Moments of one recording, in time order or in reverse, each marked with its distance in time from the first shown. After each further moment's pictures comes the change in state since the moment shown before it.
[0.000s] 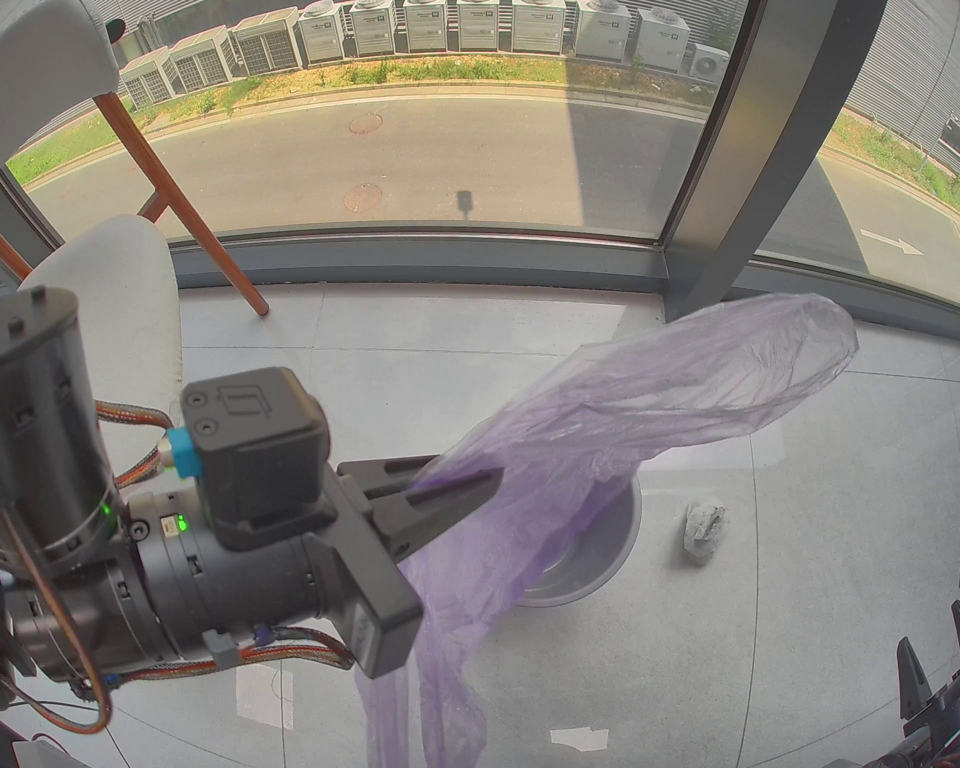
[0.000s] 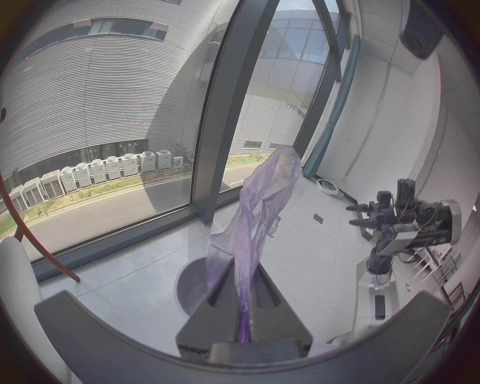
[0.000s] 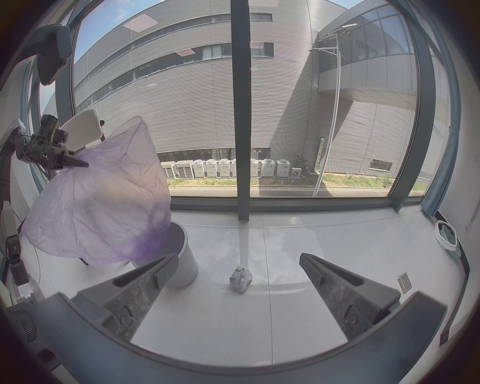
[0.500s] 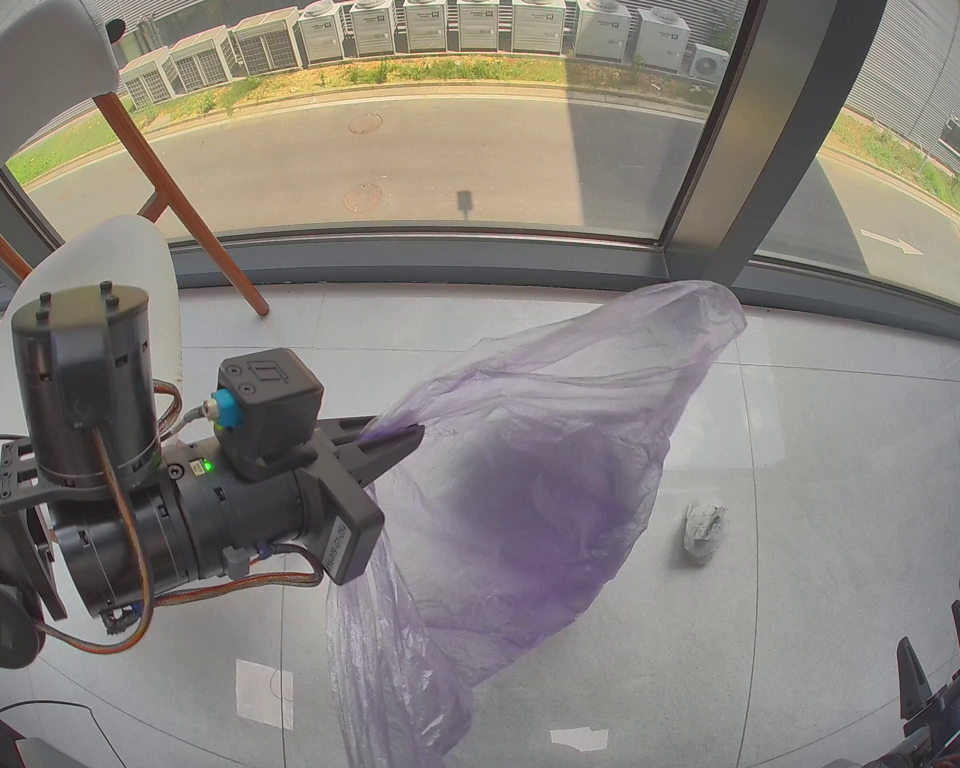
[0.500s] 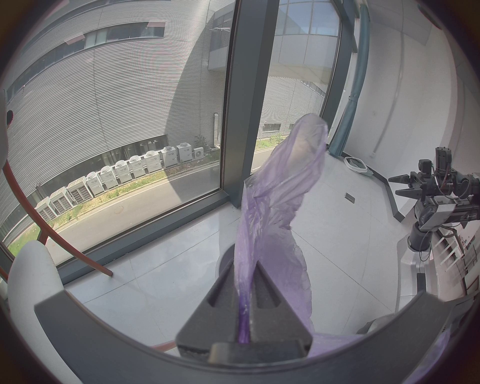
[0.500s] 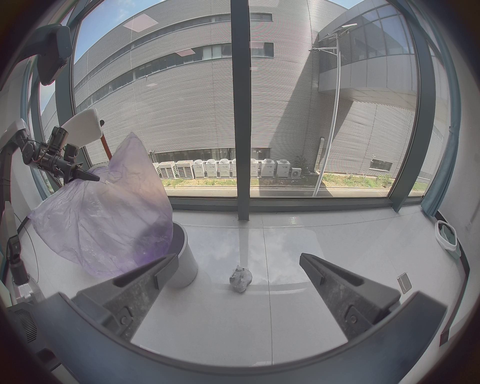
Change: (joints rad) left arm 0.198 0.061 0.003 -0.004 0.011 0.112; right arm 0.000 0.000 0.000 0.000 0.000 0.000
